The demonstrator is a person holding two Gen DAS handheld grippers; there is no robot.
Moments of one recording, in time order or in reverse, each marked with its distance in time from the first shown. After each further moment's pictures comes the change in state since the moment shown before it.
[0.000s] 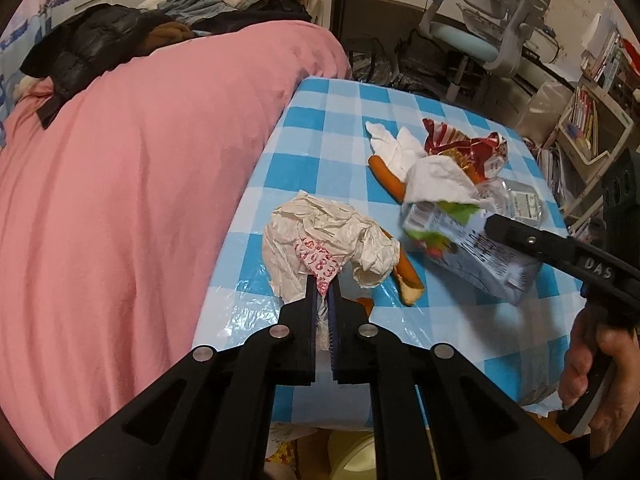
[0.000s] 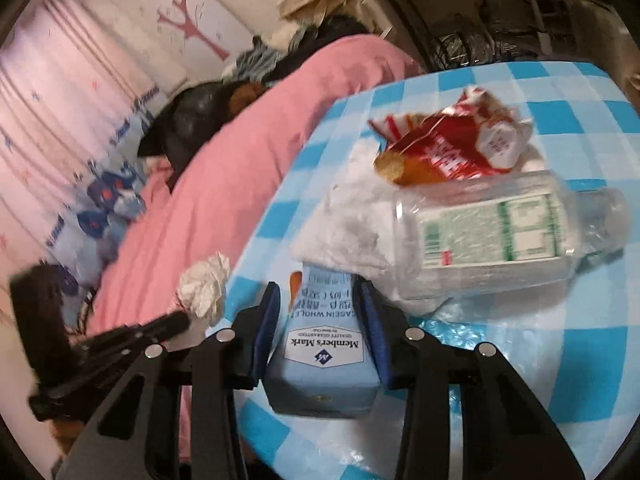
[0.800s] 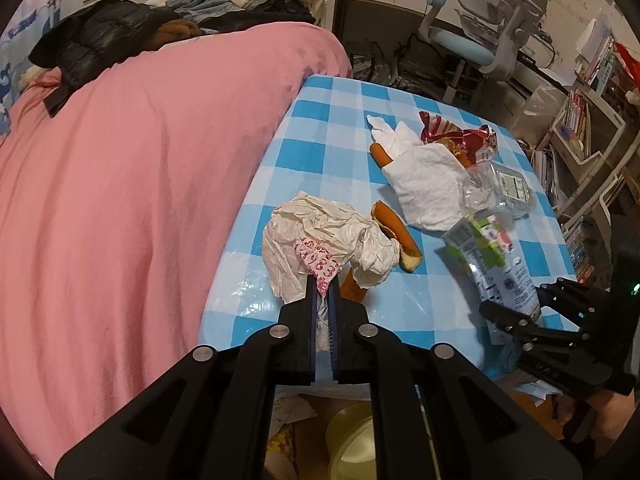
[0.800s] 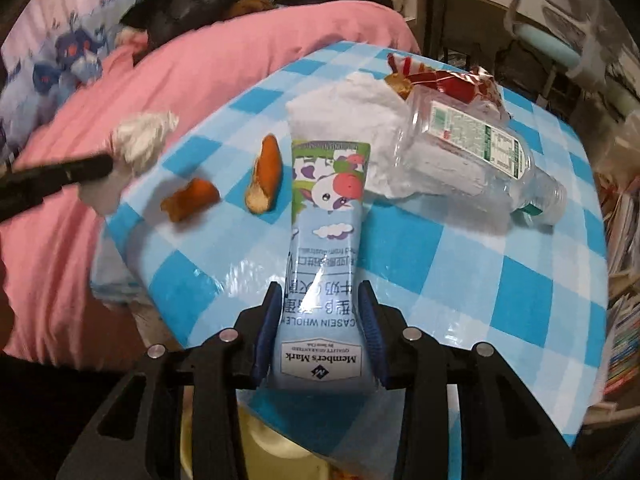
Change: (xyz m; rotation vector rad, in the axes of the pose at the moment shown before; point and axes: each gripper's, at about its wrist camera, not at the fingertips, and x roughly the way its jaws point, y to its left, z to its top) left arm -0.022 0.013 -0.028 -0.018 -0.013 -0.015; right arm 0.011 0.031 -0.063 -0.340 0.156 -0.350
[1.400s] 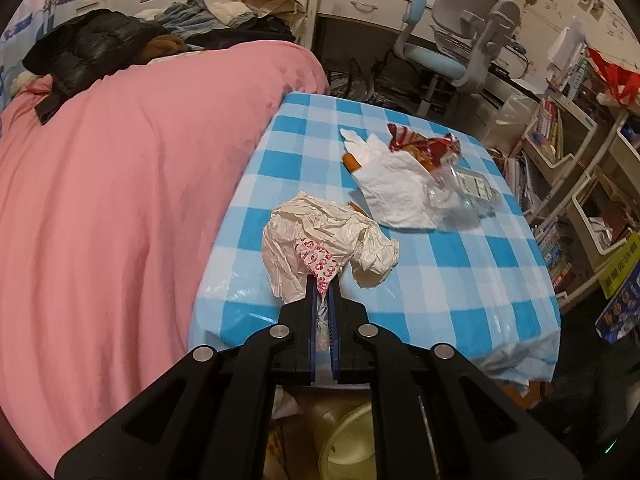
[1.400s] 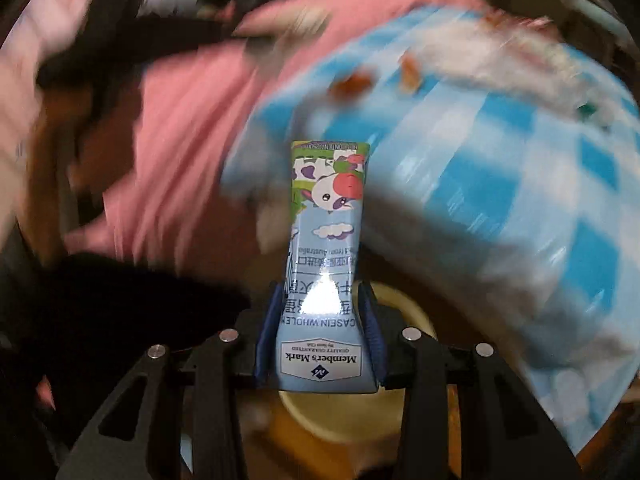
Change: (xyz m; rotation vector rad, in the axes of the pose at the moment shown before) left arm -0.034 -0.003 -0.024 0.027 -0.064 -0.087; right arm -0.032 0.087 -0.115 -0.182 0.214 0.228
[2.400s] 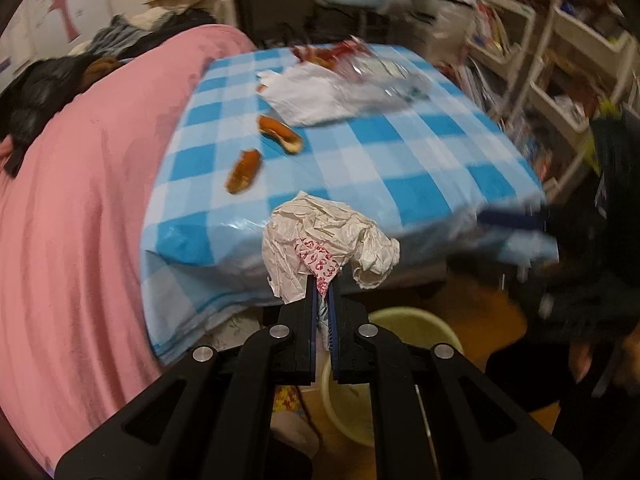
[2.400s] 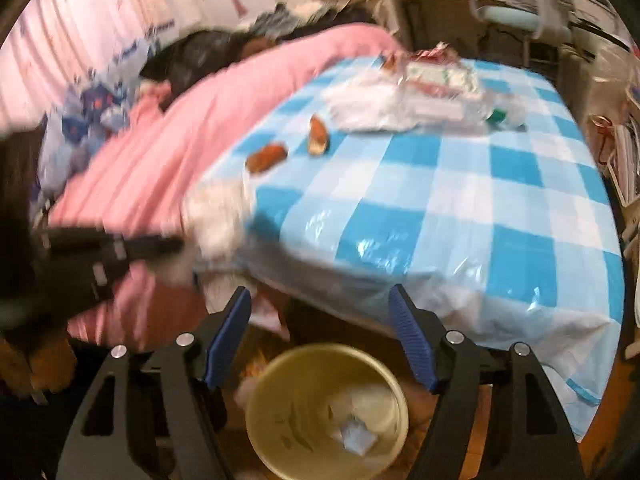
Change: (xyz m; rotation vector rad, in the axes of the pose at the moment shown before) left arm -0.016 -0.069 -0.093 0.312 0.132 -0.021; right arm -0.043 -0.041 0.004 0.286 -0.391 -0.135
